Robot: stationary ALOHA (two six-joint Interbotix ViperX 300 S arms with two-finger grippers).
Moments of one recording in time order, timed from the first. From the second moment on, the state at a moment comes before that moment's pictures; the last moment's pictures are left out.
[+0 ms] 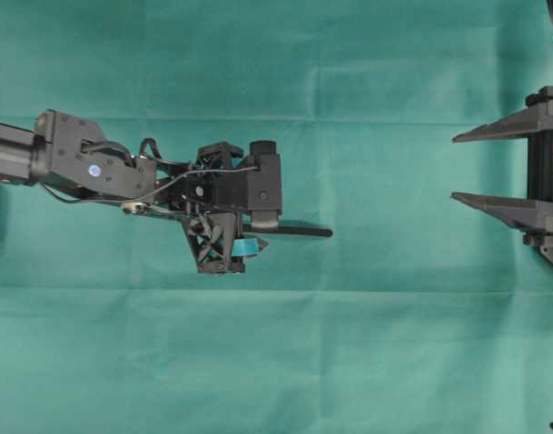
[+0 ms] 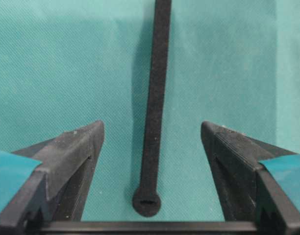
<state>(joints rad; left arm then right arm) -0.01 0.15 0.53 -0.02 0.16 -0.02 -0.03 -0.98 1.30 -0.03 -0.38 0.01</state>
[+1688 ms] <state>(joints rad) -0.02 0.16 0.54 -0.02 0.13 -0.02 -0.03 -0.98 1.31 -0.06 -0.40 0.00</state>
